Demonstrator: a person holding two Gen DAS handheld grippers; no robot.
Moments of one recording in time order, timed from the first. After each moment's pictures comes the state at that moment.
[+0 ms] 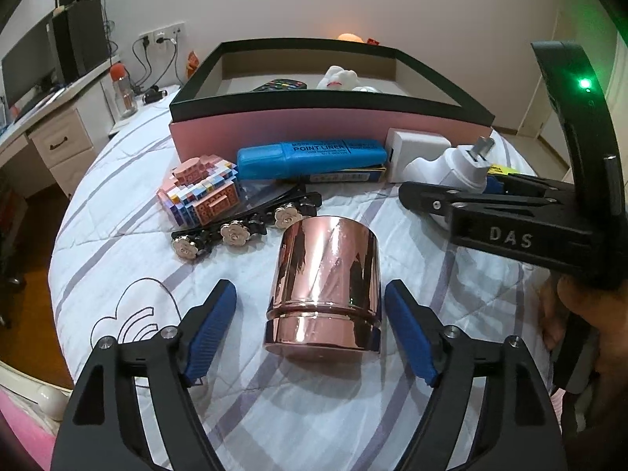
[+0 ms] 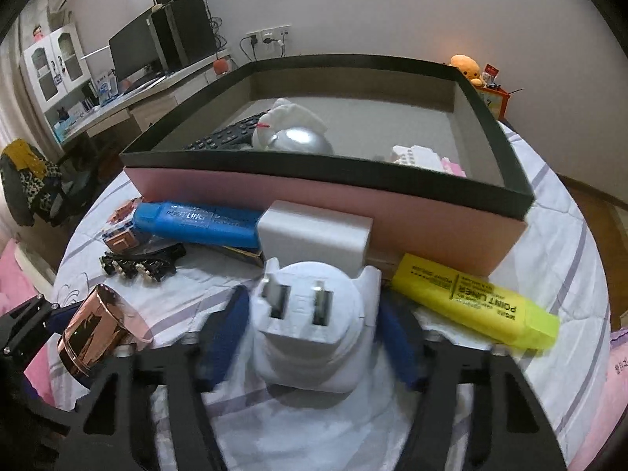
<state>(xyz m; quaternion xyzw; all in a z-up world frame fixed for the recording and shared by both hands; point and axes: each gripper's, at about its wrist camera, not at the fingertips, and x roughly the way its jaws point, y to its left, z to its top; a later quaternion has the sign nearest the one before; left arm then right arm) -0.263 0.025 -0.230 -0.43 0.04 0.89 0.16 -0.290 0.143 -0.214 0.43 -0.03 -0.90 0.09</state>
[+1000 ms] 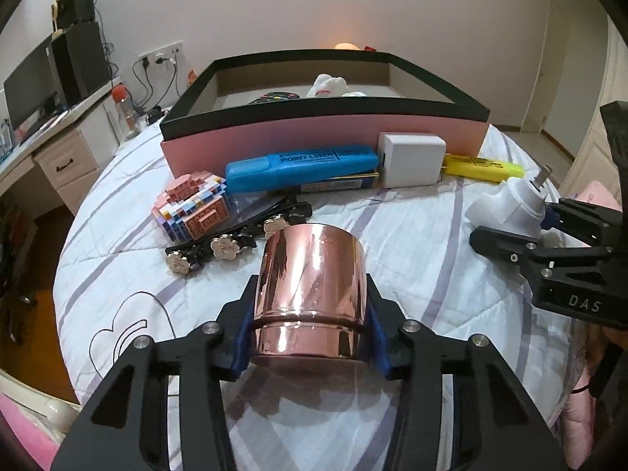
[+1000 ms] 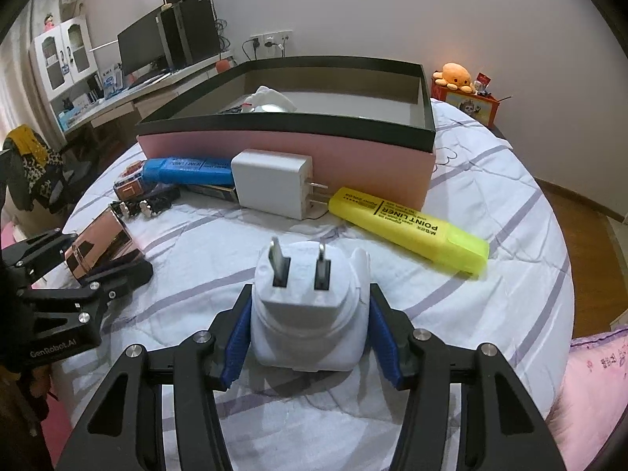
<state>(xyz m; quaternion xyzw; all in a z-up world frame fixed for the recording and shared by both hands) -0.259 0.035 -0.231 -0.40 0.08 0.90 0.16 -0.243 0.168 -0.213 0.42 -0.01 -0.91 0.08</state>
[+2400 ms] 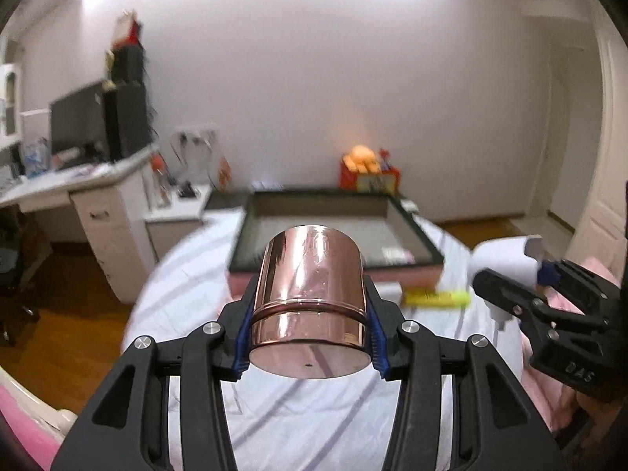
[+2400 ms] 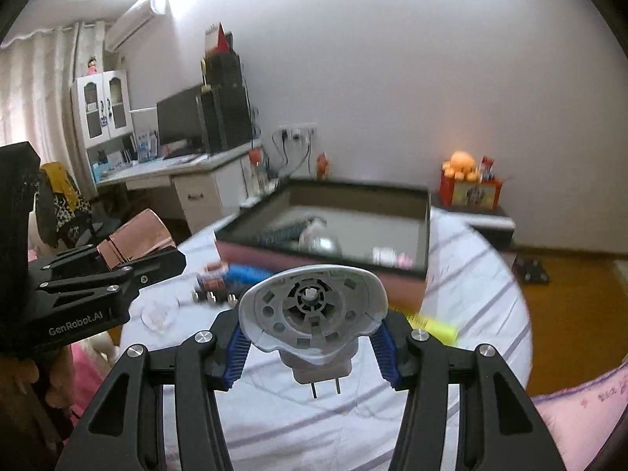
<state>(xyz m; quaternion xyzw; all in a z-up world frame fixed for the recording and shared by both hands) -0.198 0.017 -0.104 -0.23 0.01 0.97 0.11 -0.171 0.154 -0.104 0.22 -0.01 -0.97 0.11</state>
